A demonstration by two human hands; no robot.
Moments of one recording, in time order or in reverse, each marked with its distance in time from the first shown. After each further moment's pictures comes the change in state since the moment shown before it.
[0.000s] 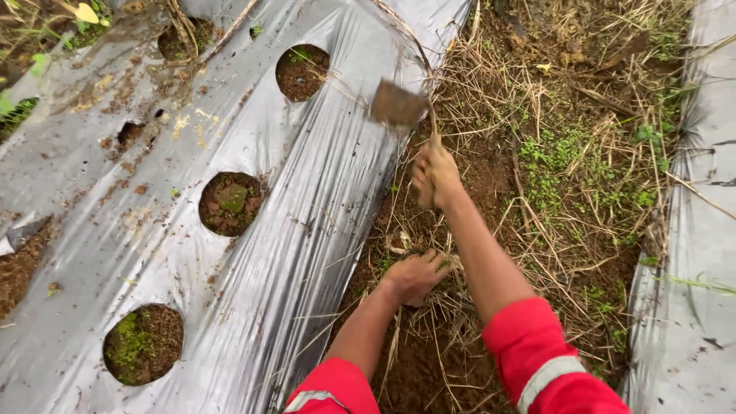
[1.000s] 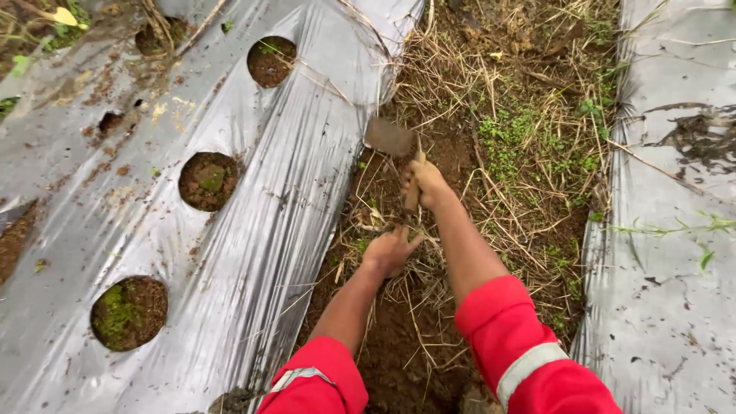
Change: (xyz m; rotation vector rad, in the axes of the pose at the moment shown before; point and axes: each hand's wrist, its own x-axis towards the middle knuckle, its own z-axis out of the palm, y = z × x) left_hand 0.010 0.031 0.039 0.072 0.137 -0.208; right_hand -0.057 0.025 -0.058 -0.049 0.207 0.151
